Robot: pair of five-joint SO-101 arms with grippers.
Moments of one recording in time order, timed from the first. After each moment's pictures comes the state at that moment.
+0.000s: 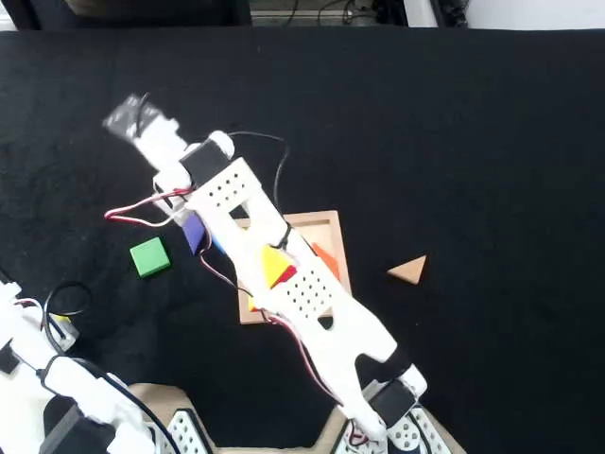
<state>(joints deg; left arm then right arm) -59.8 -29.4 66.5 50.8 -14.1 -42.7 70.3 -92.4 99.1 7.0</state>
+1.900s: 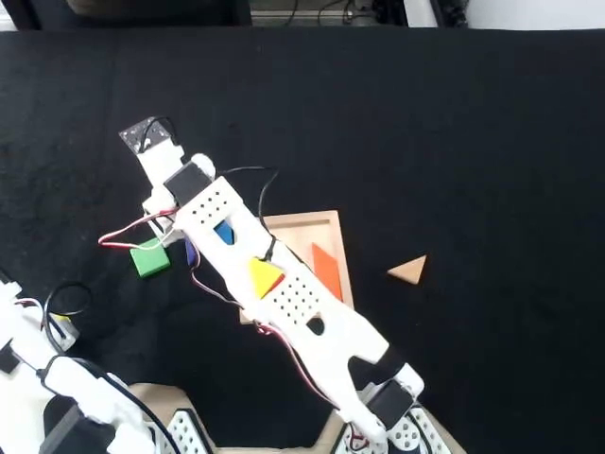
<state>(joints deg) -59.6 -29.4 66.5 50.8 -14.1 -46.1 77.0 -92.3 99.3 -10.0</state>
